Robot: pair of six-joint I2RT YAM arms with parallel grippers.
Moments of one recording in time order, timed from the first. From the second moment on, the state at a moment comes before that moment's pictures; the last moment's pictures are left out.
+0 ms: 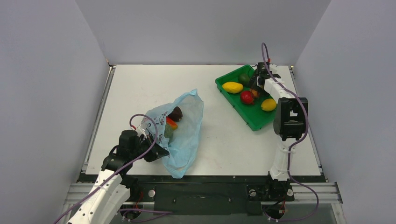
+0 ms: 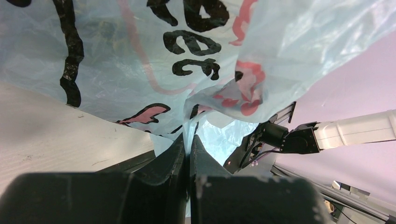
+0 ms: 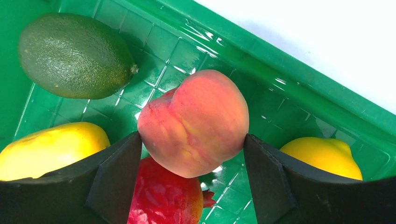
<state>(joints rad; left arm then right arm) -0.28 0.58 0.37 -0.53 0.48 -0.89 0.04 2.11 1.68 -0.48 0.26 0.51</state>
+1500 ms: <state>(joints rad) -0.28 0.58 0.41 -0.54 0.46 -0.88 0.46 1.24 0.88 -0.25 0.21 0.51</state>
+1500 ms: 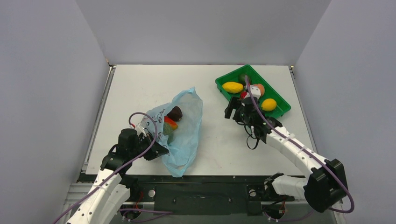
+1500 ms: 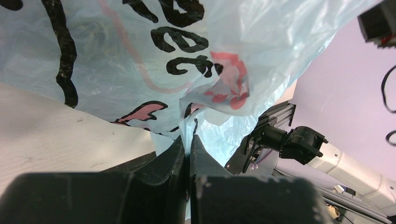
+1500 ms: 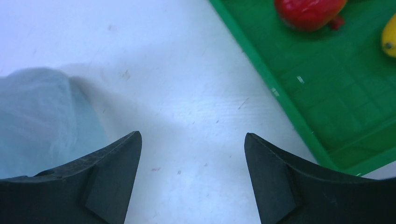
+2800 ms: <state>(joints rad) -0.28 0.64 0.45 -0.54 0.40 -0.88 1.08 1.86 1.34 0.01 0.55 0.41</state>
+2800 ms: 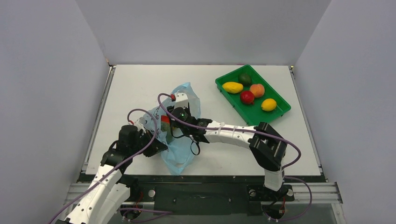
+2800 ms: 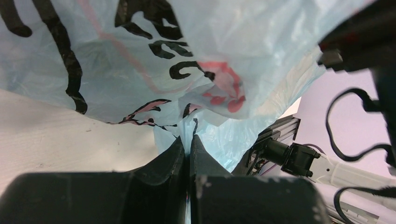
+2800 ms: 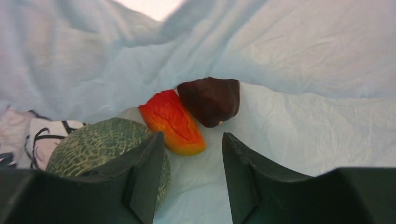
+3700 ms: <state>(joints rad) -0.29 0.72 0.47 -0.47 0.40 -0.88 0.94 2.18 1.61 0.04 0.37 0.46</state>
